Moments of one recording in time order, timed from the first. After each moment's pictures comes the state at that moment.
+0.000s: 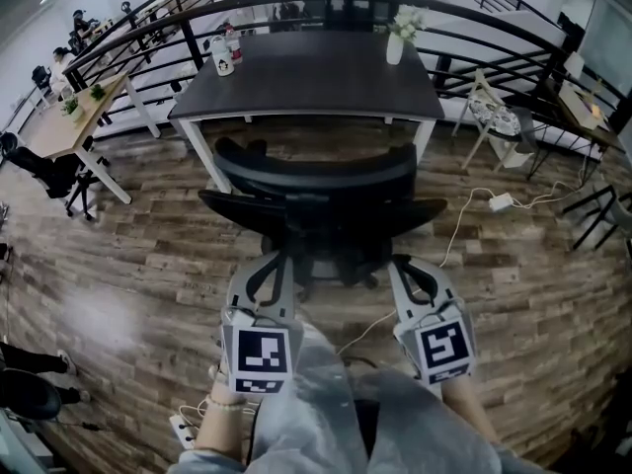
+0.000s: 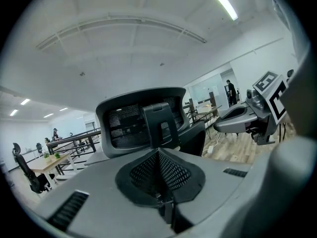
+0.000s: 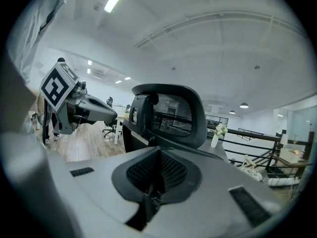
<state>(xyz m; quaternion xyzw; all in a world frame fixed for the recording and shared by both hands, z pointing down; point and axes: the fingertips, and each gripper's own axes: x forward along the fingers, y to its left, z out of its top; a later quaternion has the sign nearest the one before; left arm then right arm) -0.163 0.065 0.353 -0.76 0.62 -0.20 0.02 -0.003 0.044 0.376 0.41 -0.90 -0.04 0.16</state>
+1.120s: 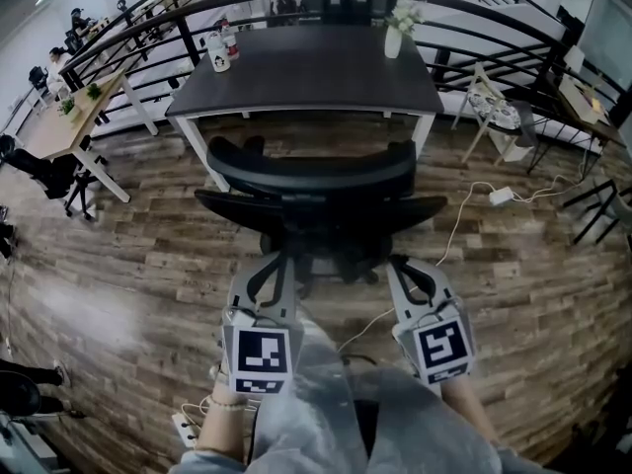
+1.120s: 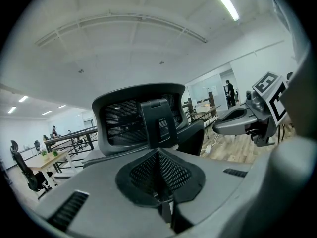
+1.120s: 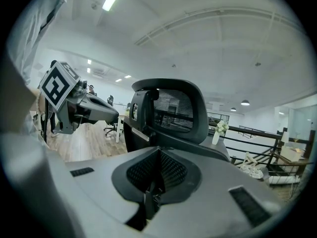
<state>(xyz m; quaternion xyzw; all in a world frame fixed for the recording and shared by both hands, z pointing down) -0.162 0.065 0.362 -0.76 0.62 -0.20 0.00 -0.008 0.044 0.386 0.40 -0.90 -0.03 0.17</state>
